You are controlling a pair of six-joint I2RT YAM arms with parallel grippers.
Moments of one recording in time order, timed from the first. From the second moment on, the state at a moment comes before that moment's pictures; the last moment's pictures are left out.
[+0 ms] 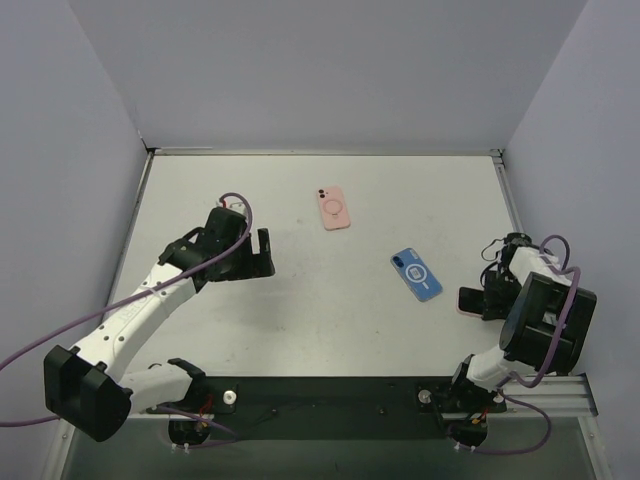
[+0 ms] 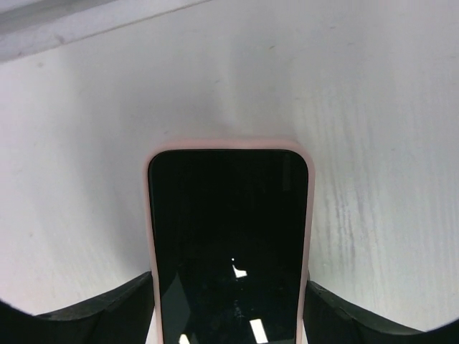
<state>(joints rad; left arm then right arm) -0.50 1.17 1.00 -0.77 -0.05 -0.54 -0.41 1.52 0.79 -0.78 0.30 1.43</state>
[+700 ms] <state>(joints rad) -0.40 1.05 0.94 -0.72 0.01 -0.74 -0.03 1.27 0.86 -0.57 0.05 0.80</state>
